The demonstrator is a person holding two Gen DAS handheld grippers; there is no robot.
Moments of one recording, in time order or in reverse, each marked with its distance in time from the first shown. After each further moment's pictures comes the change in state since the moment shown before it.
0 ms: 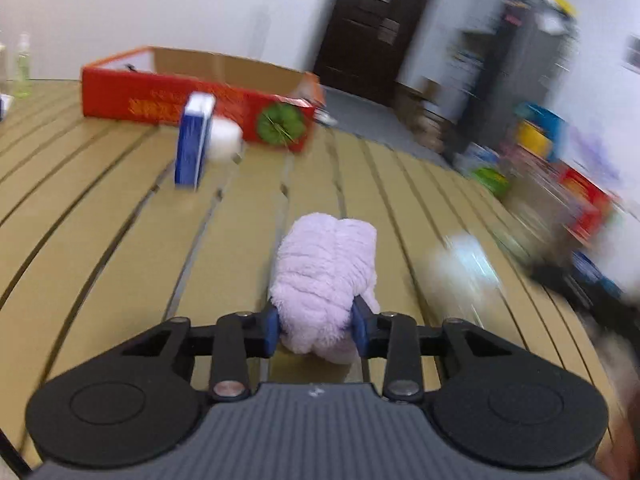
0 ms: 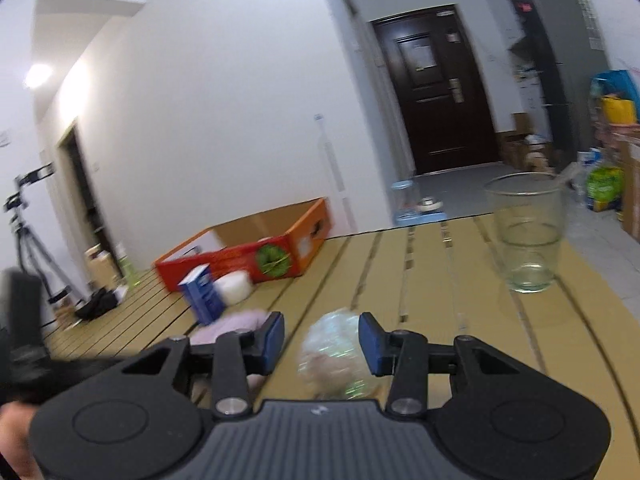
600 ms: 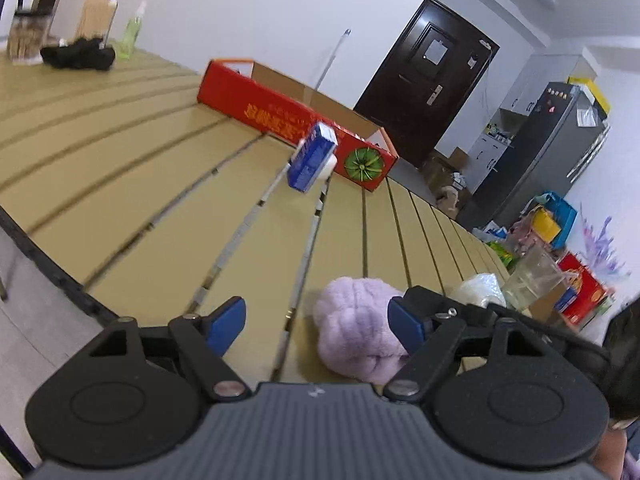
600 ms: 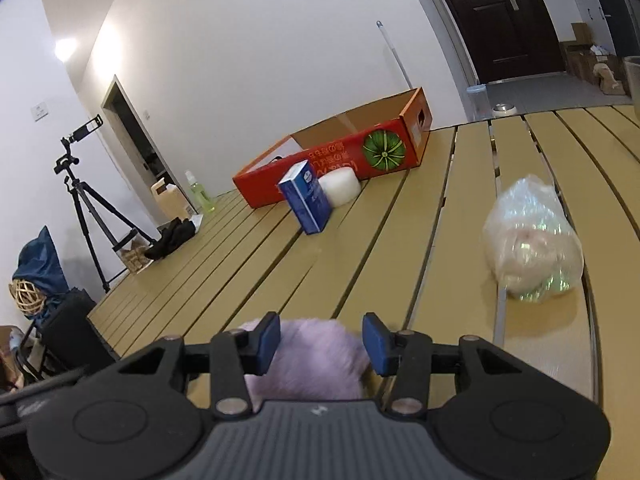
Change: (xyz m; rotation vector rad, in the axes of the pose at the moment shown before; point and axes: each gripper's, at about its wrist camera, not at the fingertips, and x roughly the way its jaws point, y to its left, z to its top) left arm -0.073 0.060 -0.043 -0.293 -0.139 0.041; right arm 0.052 0.075 -0.040 0.111 0.240 0.196
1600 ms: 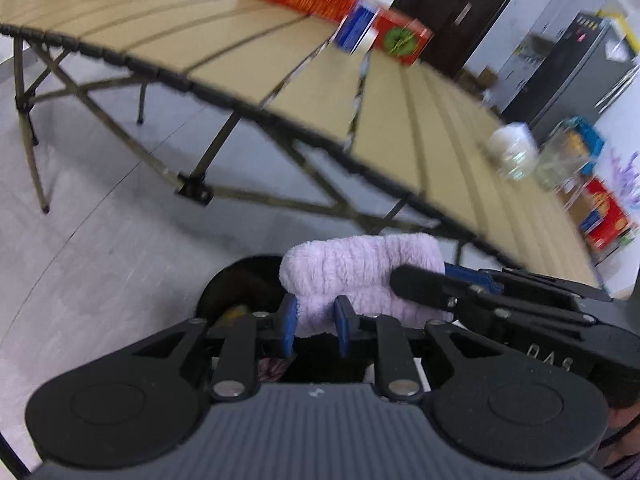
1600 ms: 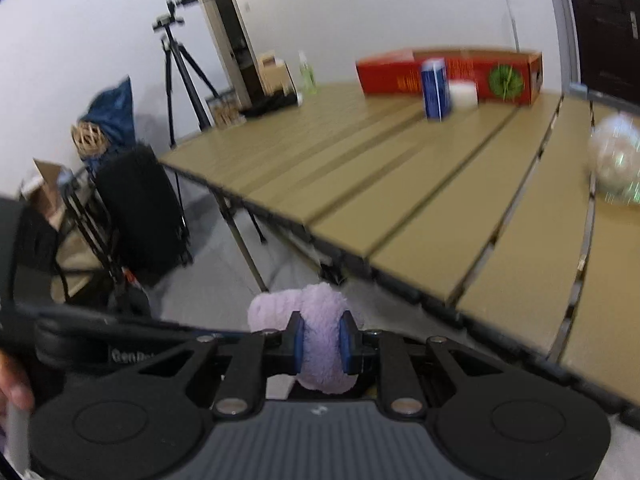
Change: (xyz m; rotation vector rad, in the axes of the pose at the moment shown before) left arm -0.040 0.028 -0.083 0.034 0.276 0.128; right arm -0.027 0.047 -0.100 -0.325 0.307 0.114
